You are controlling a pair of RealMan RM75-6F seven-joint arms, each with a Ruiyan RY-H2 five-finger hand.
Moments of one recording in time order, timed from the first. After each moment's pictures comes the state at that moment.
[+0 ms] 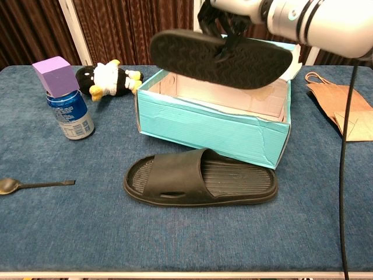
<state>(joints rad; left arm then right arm) 0.03 -1.22 -0.05 -1.50 1.38 1.49 0.00 1.08 -1.55 0.23 -1.19 -1.20 0.85 -0.18</state>
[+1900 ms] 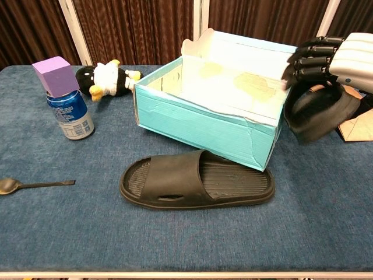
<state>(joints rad) 0.02 -1.19 -0.05 -1.57 1.41 1.51 0.04 0.66 -1.50 -0.10 -0.78 -1.94 1.45 0.17</state>
